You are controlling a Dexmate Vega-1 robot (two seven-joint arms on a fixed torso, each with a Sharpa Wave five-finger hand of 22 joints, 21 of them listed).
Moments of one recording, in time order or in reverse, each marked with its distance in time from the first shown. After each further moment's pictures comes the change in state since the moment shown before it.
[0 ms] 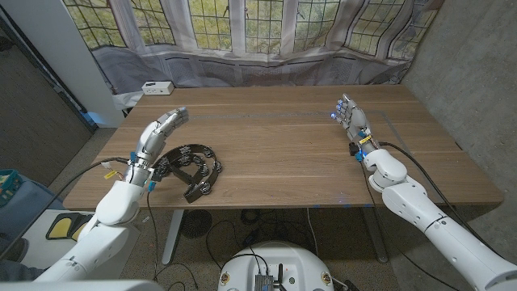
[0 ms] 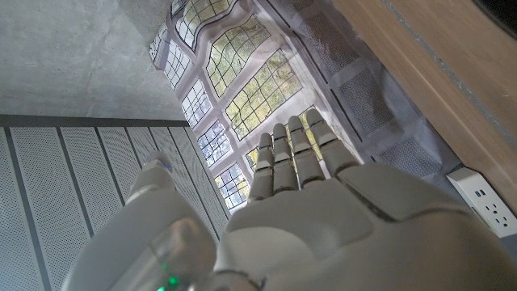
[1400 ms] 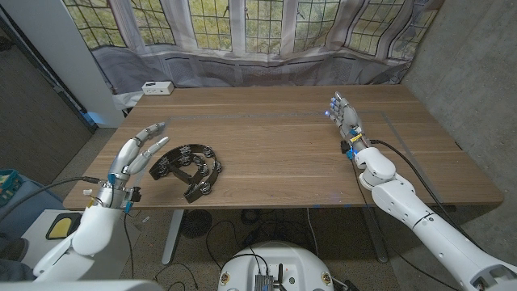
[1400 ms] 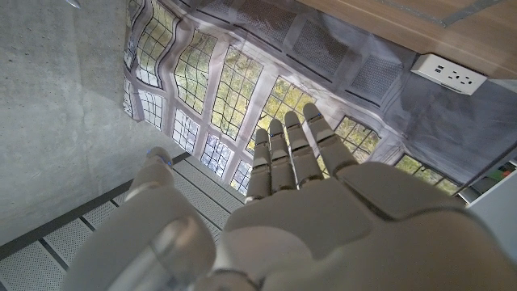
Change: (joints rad) left arm 0.195 -0.064 -0.274 -0.050 0.584 0.013 0.356; left_hand 0.036 0.015 0.014 -0.014 0.000 0.048 -0.012 0.000 0.000 0.041 -0.012 0.007 0.000 0.041 -0.016 0.000 0.000 0.041 -0.005 0.000 0.000; right arm 0.040 0.047 -0.037 0.025 -0.053 0.005 -0.040; right_hand 0.000 0.000 -0.003 0.003 0.000 0.009 0.002 0.000 0.000 0.000 0.000 0.000 0.000 0.000 0.000 -0.005 -0.003 0.001 0.001 -0.004 0.000
